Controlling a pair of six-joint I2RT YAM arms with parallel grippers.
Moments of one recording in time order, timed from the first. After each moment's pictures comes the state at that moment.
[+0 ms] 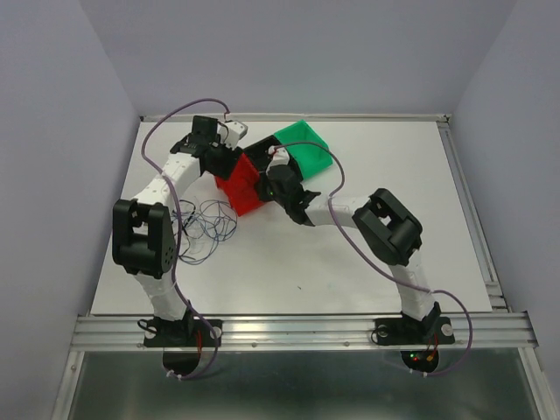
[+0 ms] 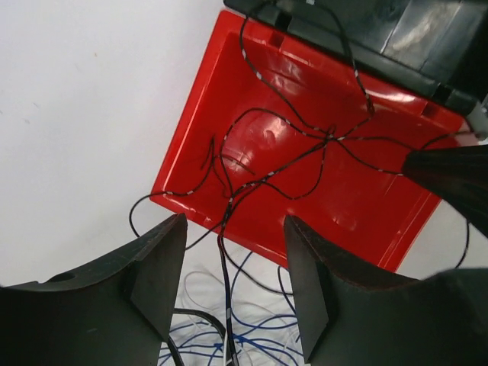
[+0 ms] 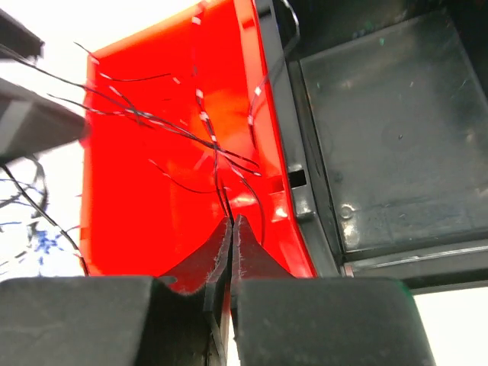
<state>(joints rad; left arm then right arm) -0.20 1.75 1.42 -0.49 0.11 0.37 0.81 2.15 1.40 0.40 0.22 0.48</state>
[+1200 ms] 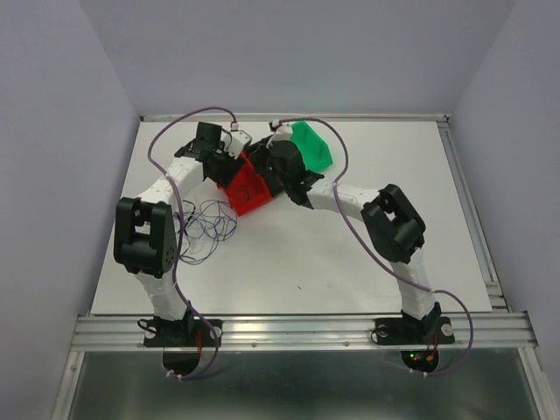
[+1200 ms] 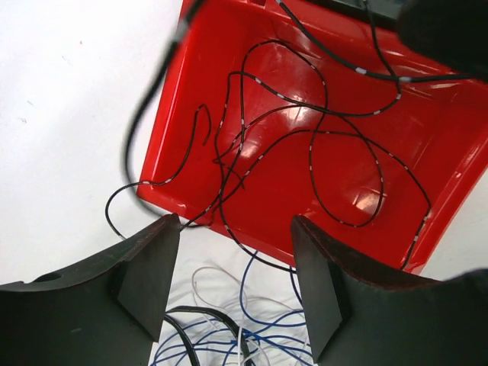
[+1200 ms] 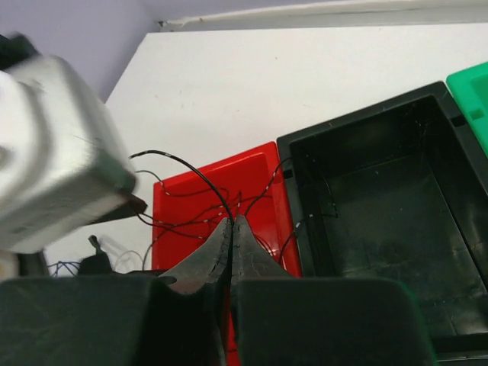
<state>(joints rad) -0.22 1.77 1.35 -0.48 0.05 0.48 0.77 2.12 1.58 0.39 0.22 0.47</state>
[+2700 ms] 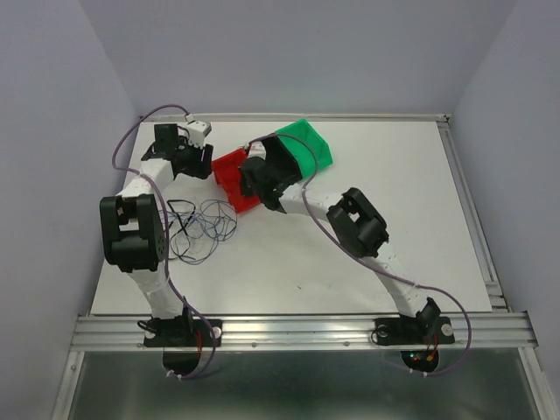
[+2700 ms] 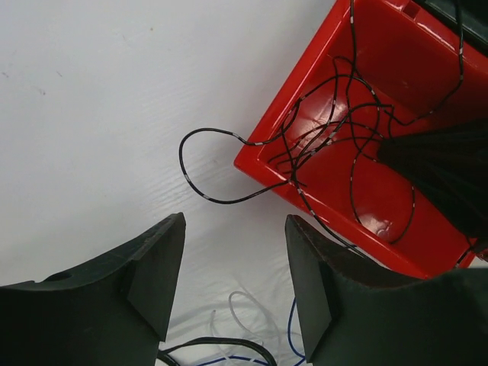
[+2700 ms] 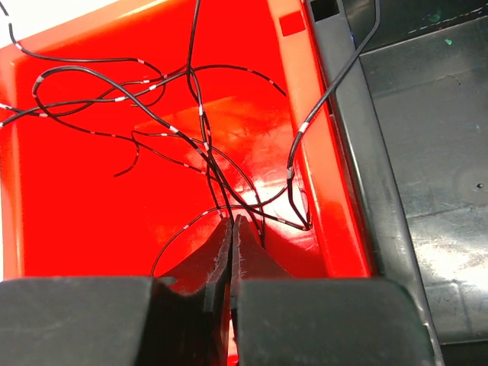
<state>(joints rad) 0.04 1.78 1.31 -0.29 0.35 0.33 0.83 2.46 1.89 0.09 0.30 0.46</state>
